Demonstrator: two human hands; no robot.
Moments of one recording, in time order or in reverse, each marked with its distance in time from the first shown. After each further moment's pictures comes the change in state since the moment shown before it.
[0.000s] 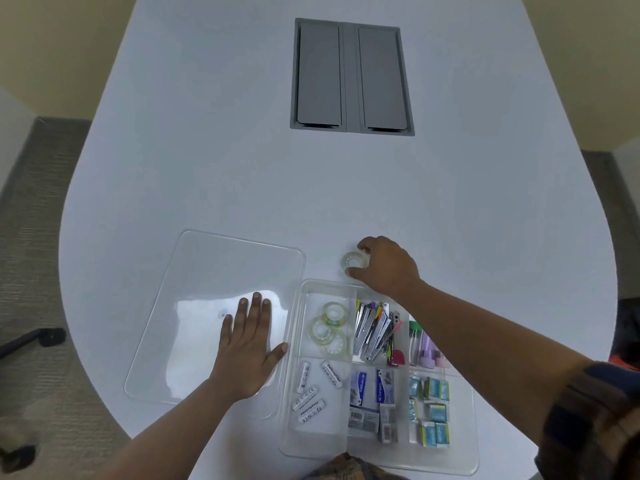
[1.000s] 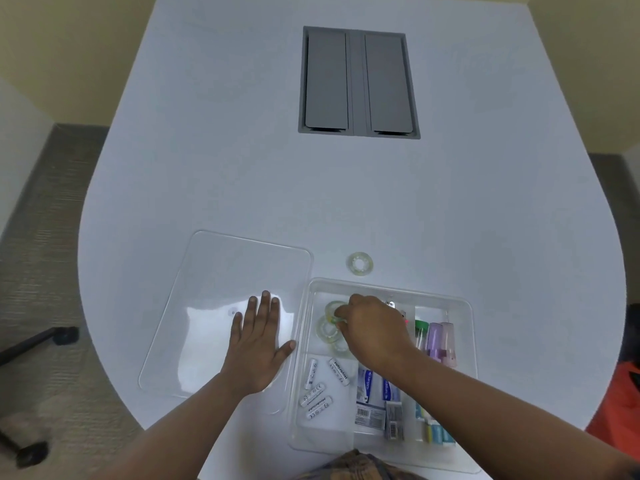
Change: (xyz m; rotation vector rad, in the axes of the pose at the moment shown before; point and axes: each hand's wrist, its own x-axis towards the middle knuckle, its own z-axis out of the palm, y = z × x) left_hand 0.001 -0.003 0.004 -0.026 0.013 0.016; right_hand -0.100 -0.033 0.041 -0.259 -0.019 -0.314
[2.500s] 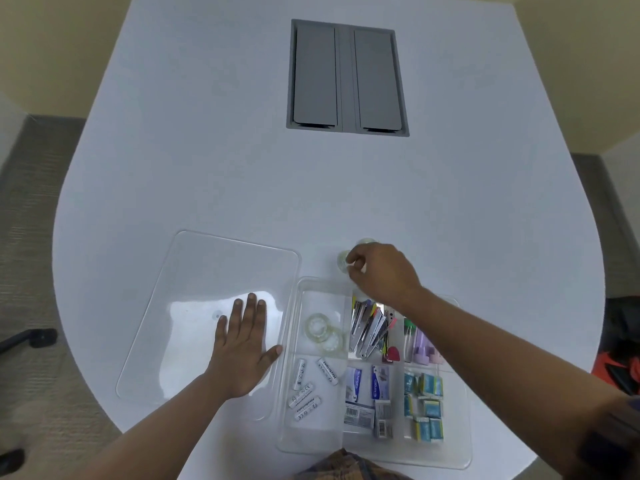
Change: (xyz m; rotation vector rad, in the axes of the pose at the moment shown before) left_hand 0.002 -0.008 0.004 0.016 -0.139 -0.008; right_hand 0.051 0.043 -0.056 0.282 0.096 0.226
